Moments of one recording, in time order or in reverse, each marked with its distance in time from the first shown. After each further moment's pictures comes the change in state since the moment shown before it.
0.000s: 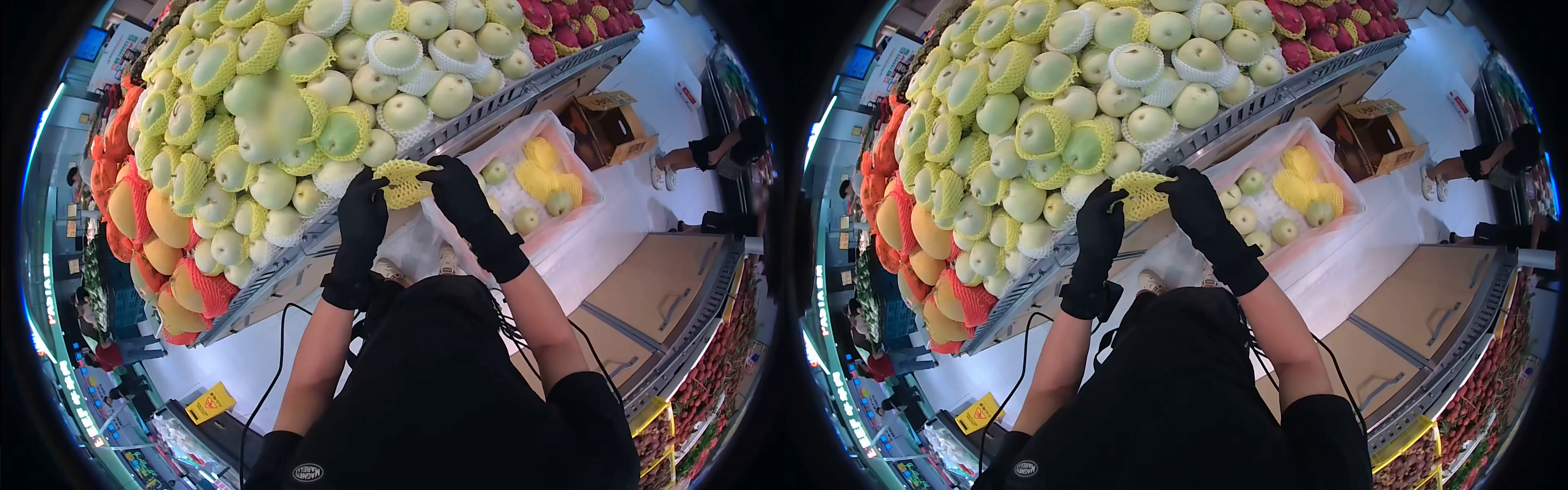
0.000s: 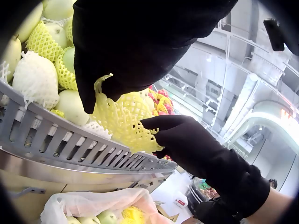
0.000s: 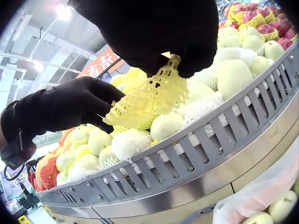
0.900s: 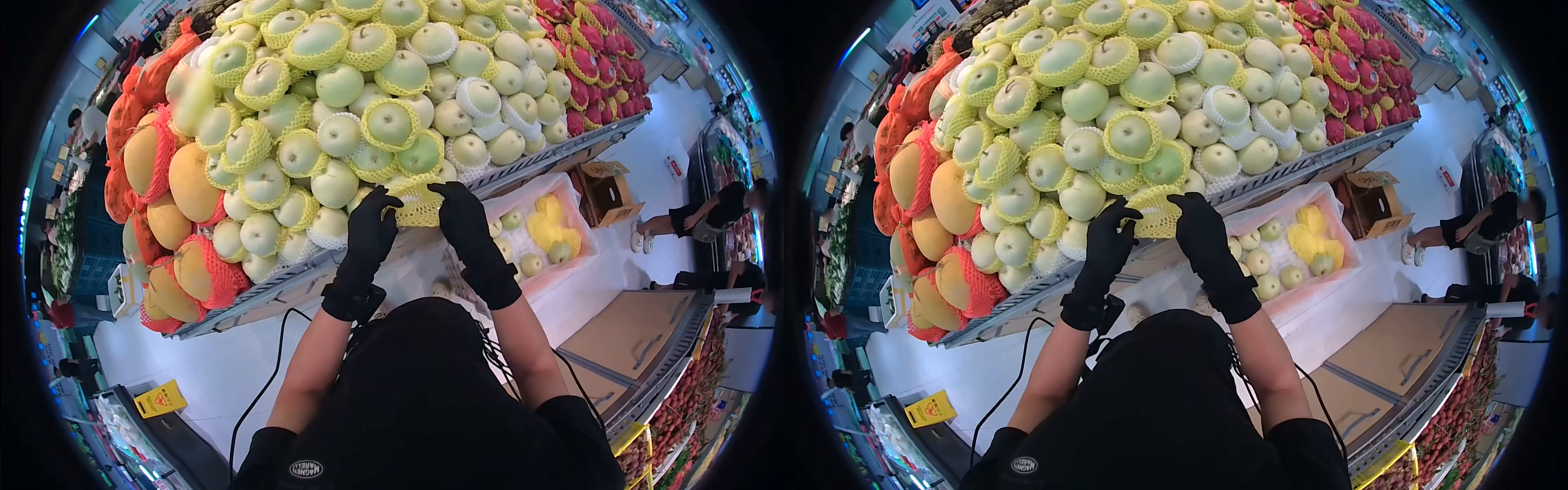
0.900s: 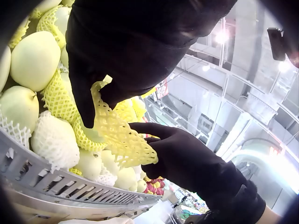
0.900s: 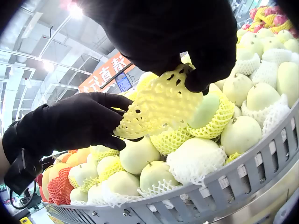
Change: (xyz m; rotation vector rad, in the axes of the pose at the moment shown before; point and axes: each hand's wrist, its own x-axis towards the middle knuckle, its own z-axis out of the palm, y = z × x) left_hand -0.009 -0.071 -0.099 -0.329 -0.026 -0.124; right_hand 0.047 -0.109 0.065 -0.046 0.004 -0.005
